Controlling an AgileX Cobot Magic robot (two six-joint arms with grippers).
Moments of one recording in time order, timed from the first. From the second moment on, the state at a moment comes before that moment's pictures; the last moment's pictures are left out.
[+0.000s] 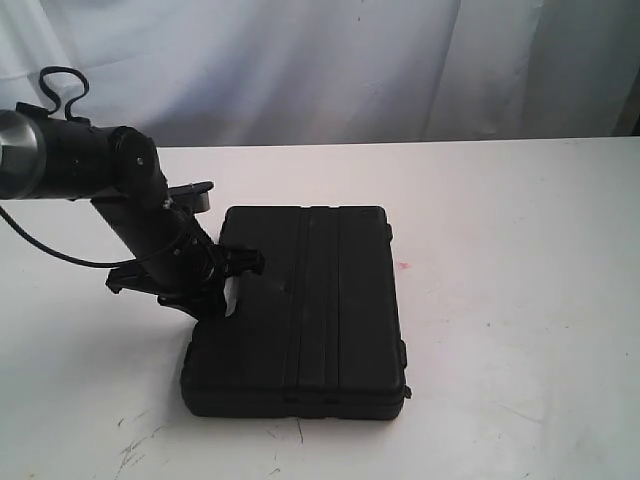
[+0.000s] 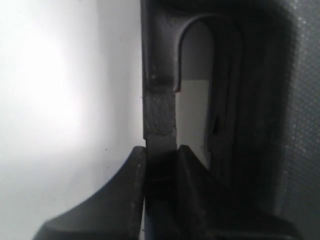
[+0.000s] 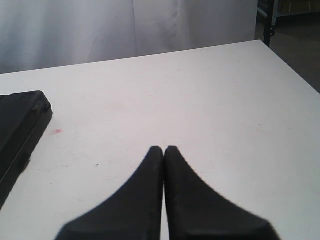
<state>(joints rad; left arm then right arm) -0.38 2.05 -1.28 -0.25 0.78 -0.19 0.10 0.01 0.00 -0.06 0.35 0.16</state>
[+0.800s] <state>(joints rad) -0.24 2.04 -1.28 0.12 0.95 -0.33 0.10 0.01 0.00 -0.06 0.35 0.16</state>
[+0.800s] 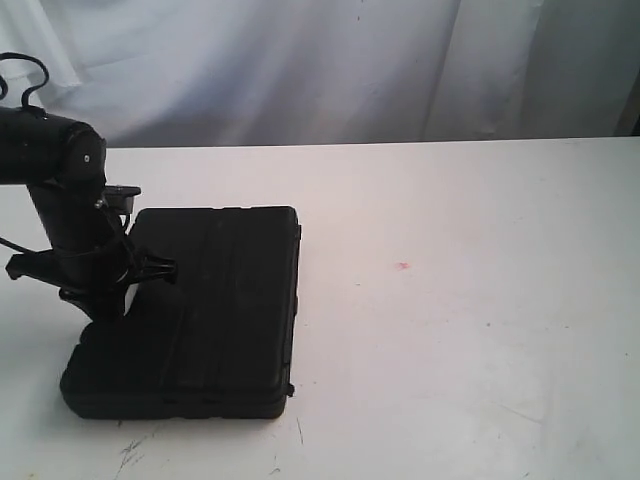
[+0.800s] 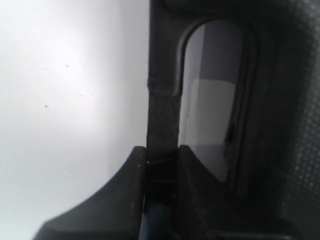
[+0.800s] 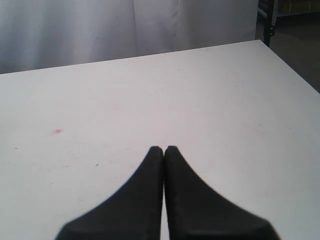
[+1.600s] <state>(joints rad) -0.13 2.04 -1.28 0.19 1.00 -0.32 0.10 0.01 0.00 -0.06 0.35 0.16</state>
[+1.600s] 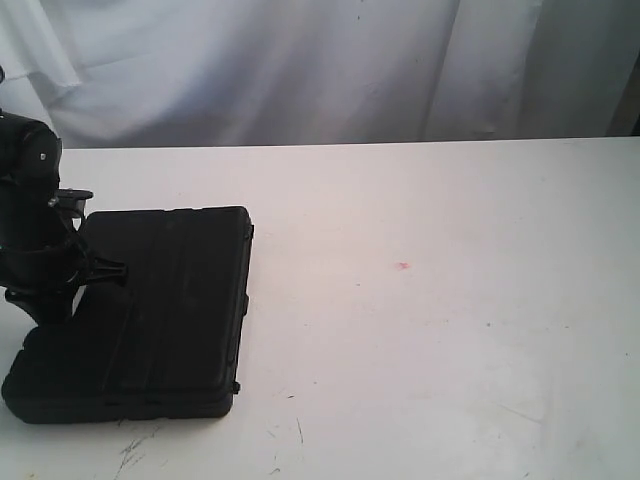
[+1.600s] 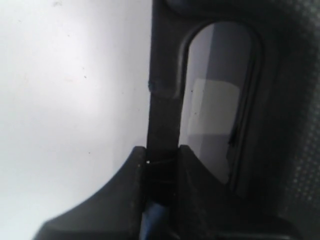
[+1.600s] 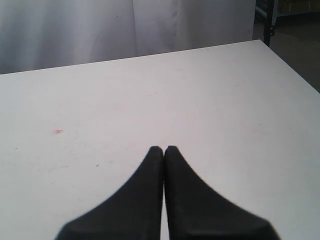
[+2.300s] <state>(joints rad) -0.13 1.92 -1.28 0.23 1.01 -0.30 0.10 0.01 0.00 -0.06 0.35 0.17</state>
